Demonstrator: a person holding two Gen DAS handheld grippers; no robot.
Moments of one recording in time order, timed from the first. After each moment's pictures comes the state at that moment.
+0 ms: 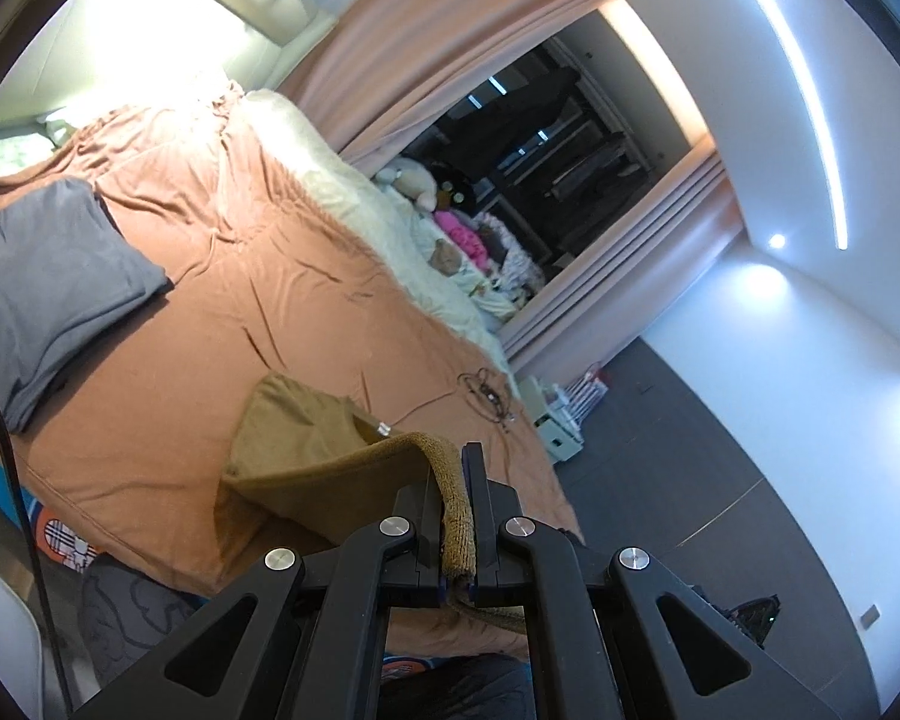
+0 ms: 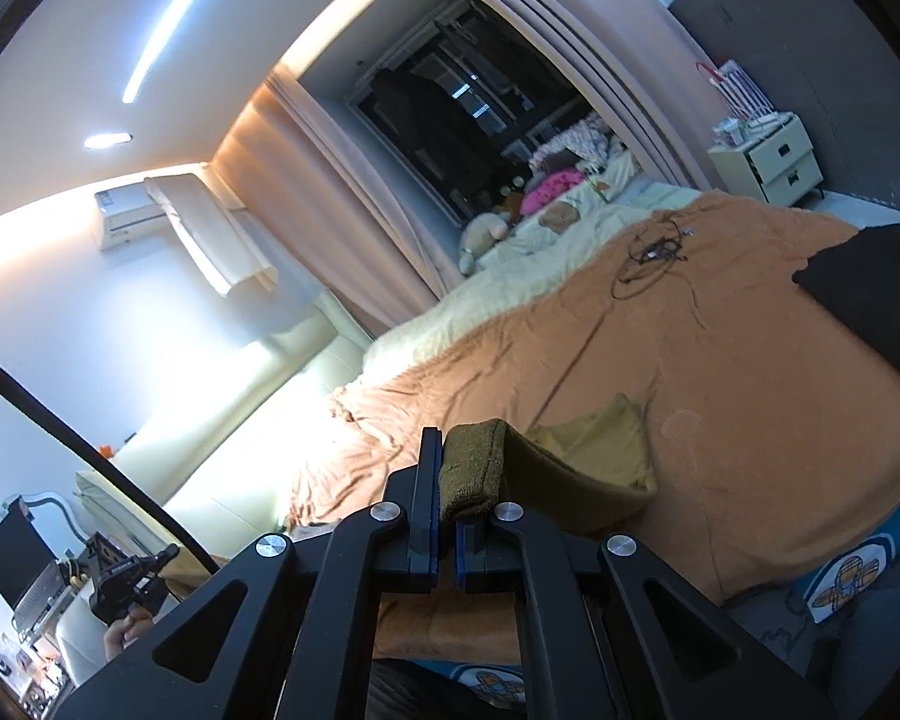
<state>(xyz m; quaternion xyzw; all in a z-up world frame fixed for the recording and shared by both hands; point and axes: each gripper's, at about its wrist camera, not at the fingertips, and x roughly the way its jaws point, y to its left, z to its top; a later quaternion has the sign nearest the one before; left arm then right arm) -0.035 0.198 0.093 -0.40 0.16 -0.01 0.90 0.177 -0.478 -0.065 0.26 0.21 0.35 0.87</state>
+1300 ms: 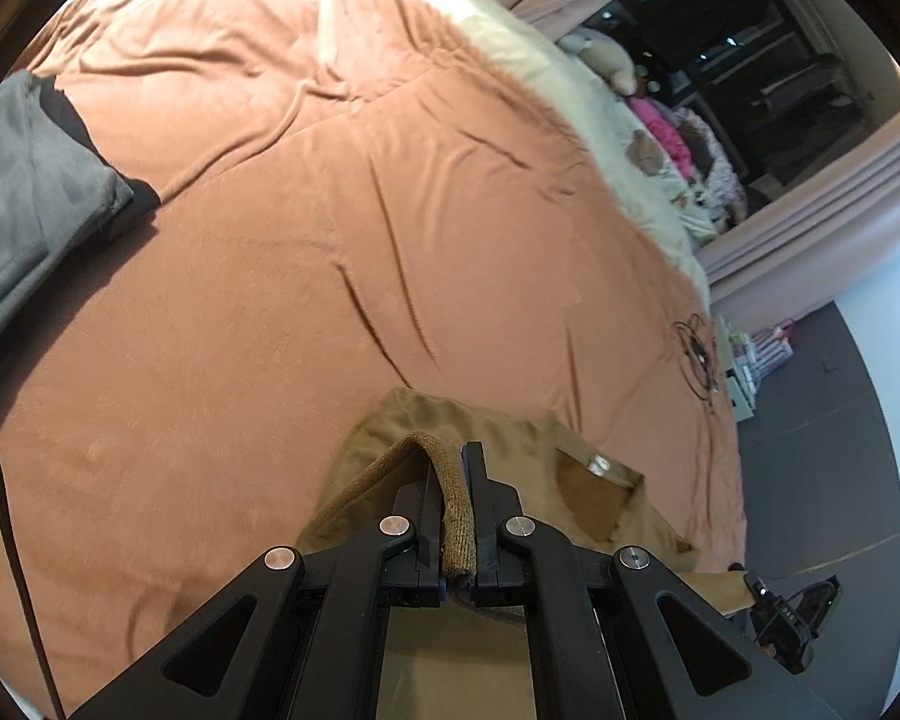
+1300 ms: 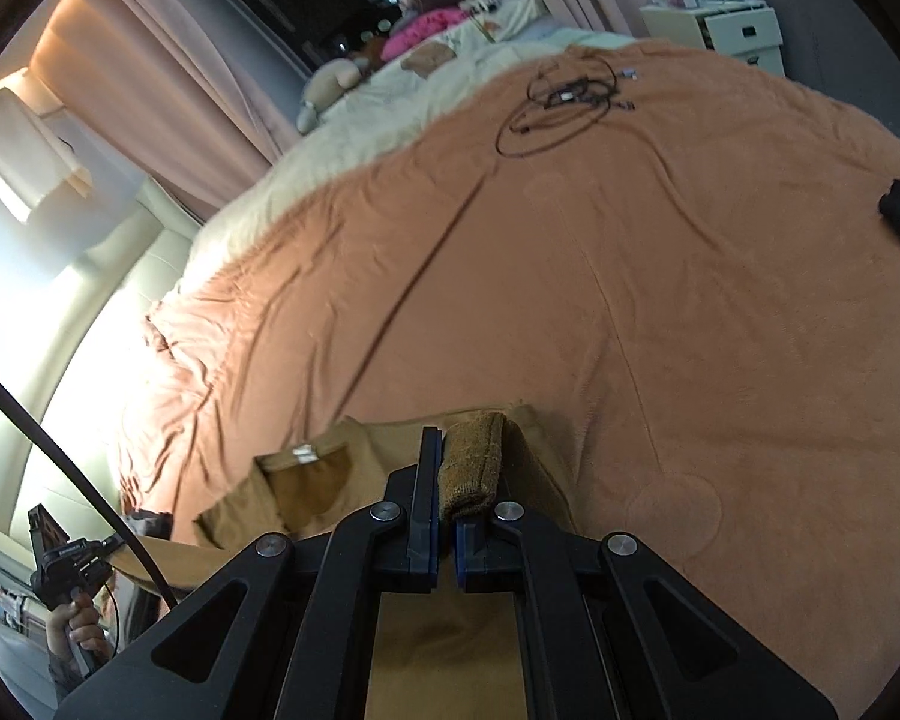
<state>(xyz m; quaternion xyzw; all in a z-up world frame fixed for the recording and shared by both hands) 0.282 0.315 -0.073 -0.42 0.37 0.12 0.82 0.513 -0.264 -0.069 0.19 0.41 0.24 0.86</state>
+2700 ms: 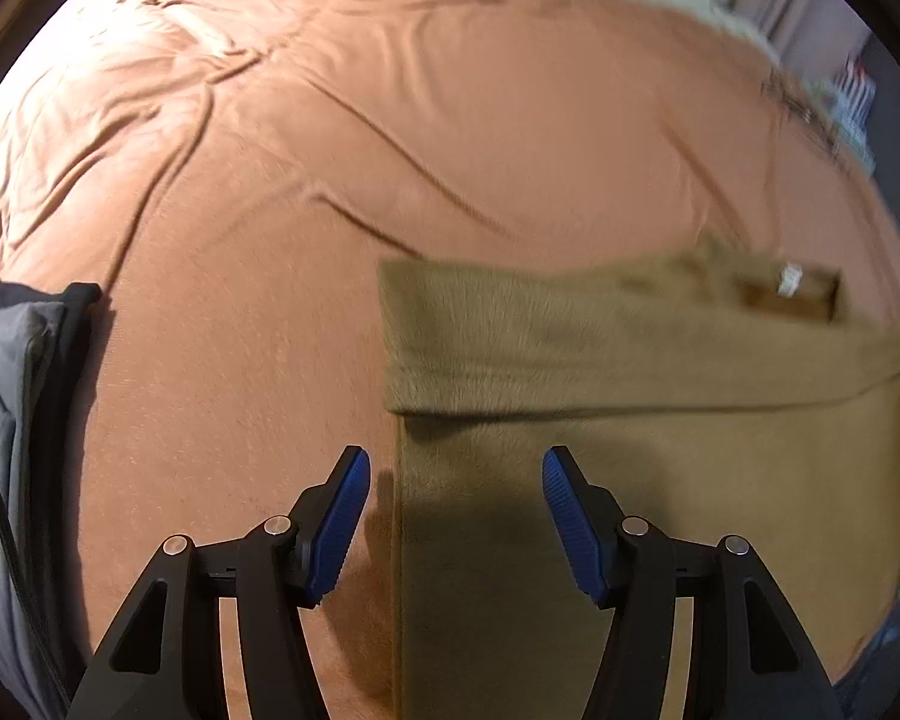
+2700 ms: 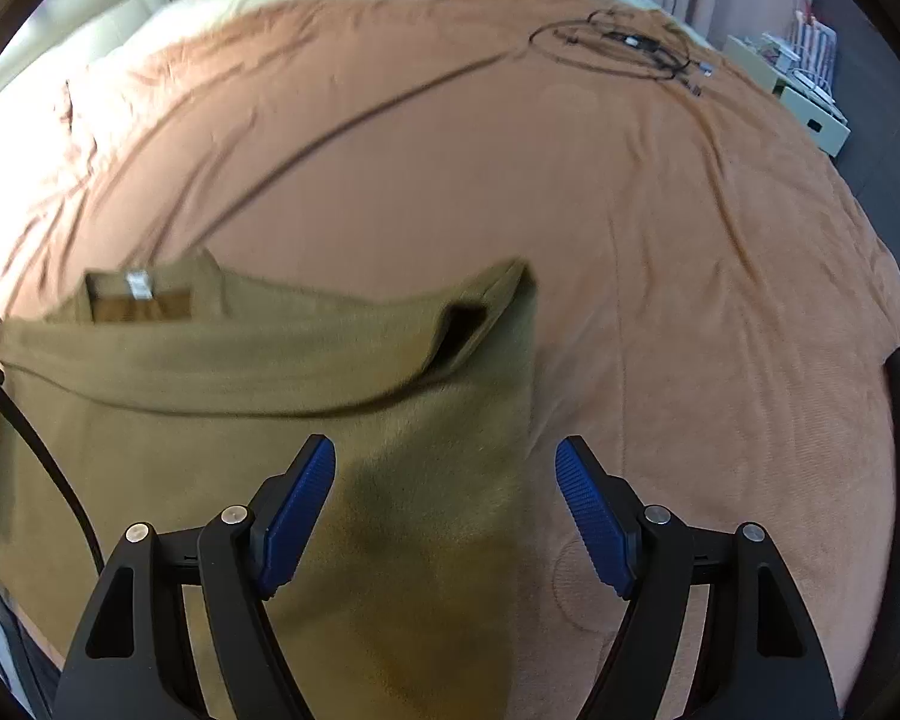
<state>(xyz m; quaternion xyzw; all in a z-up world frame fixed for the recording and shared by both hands) 0.356 0.269 -0.152 -0.13 0.57 0.14 0.80 0.547 -0.162 -0.105 -0.11 0.50 0.19 0.84</state>
